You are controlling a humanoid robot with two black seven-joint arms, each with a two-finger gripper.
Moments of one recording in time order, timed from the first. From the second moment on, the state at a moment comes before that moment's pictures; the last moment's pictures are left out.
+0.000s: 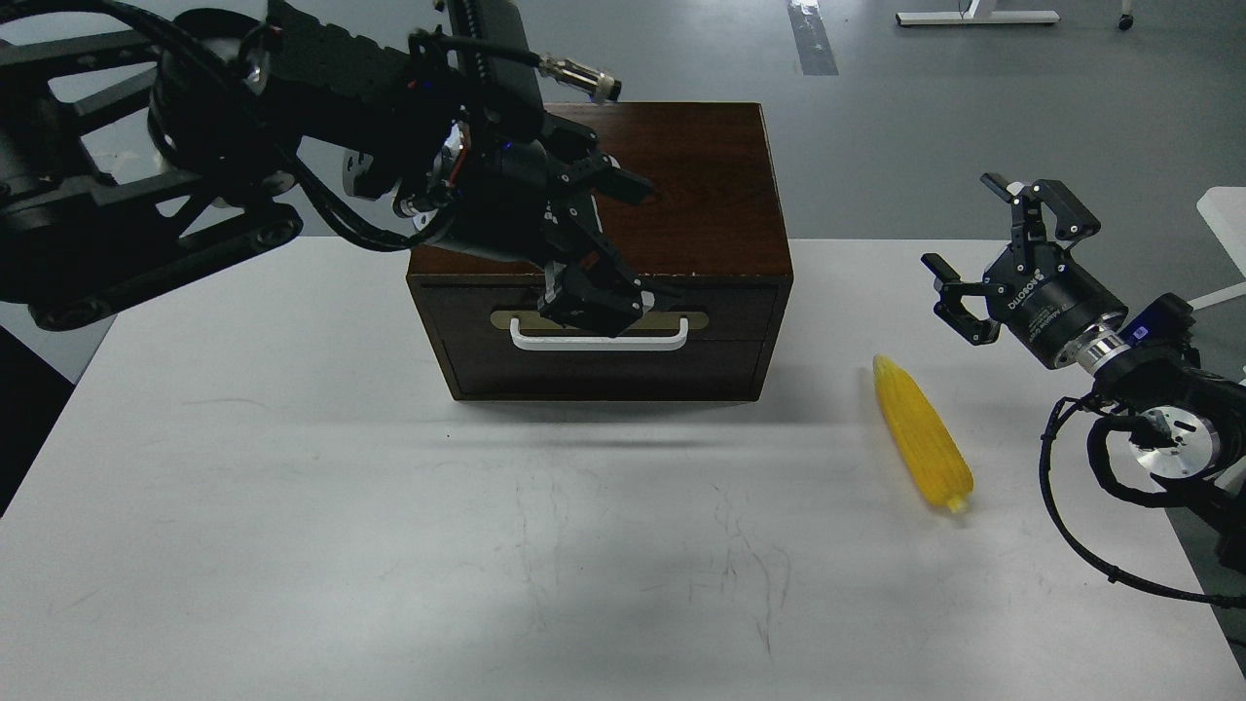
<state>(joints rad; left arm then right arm) -1.55 0.55 -0.09 -1.48 1.92 -0.49 -0.49 0.74 -0.61 0.29 0.82 0.07 0.49 0.49</state>
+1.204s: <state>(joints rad) -1.55 0.31 0.16 -1.26 2.03 -0.49 -0.49 0.73 -0.63 0.29 0.80 0.07 0.49 0.49</state>
